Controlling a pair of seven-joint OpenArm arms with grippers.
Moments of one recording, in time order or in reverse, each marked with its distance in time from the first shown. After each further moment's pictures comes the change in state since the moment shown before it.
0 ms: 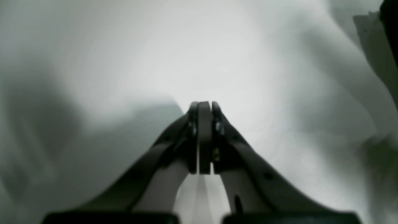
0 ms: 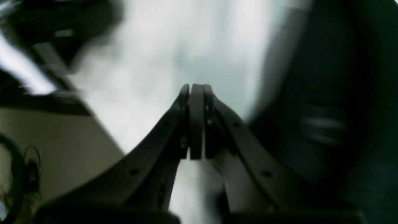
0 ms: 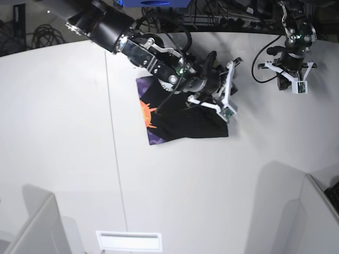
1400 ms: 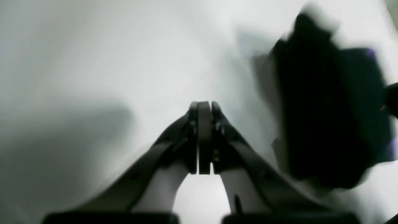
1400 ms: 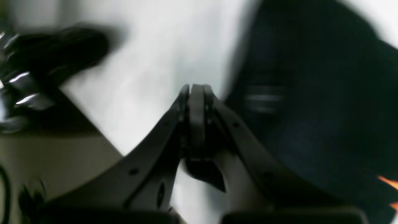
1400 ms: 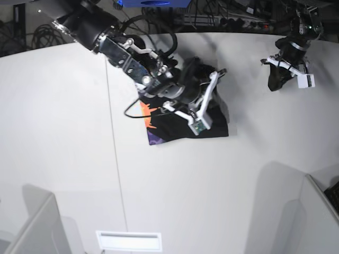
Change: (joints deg) left arm 6.3 -4.5 1.1 2.7 -31.1 -4.7 -0.1; right arm -1.7 7.3 7.5 12.9 0.0 -8.0 -3.8
